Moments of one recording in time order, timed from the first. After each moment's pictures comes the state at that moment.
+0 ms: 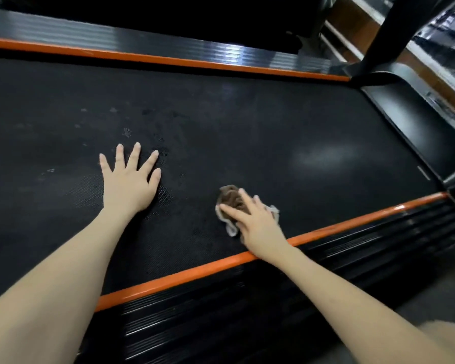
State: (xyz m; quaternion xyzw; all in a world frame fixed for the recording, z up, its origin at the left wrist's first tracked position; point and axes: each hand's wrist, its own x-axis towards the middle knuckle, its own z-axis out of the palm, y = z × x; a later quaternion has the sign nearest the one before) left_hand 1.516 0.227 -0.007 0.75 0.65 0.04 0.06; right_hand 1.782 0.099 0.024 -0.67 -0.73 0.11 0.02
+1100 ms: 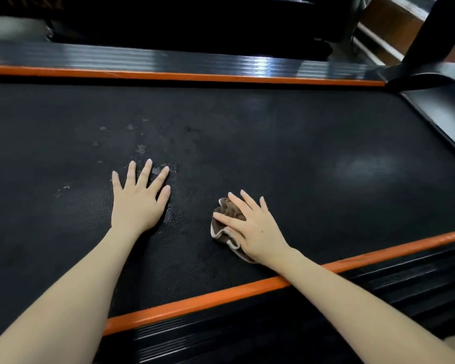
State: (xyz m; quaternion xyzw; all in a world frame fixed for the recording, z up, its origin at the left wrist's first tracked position) left_hand 1.522 0.226 -0.008 0.74 0.67 0.05 0.04; right_hand 1.775 0.148 0.016 -0.54 -0.84 0.02 0.06
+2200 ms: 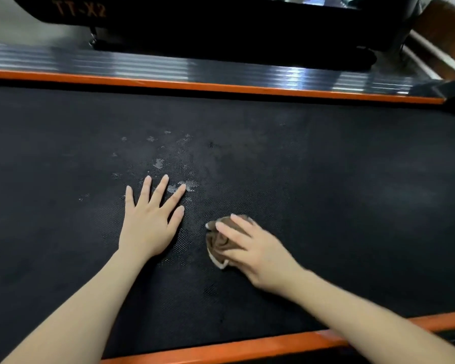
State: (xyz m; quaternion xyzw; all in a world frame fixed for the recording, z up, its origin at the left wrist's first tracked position) left_hand 1.522 0.230 -0.014 0.74 0.67 0.04 0.02; right_hand 1.780 0.190 0.006 -0.31 -0.94 0.03 0.14
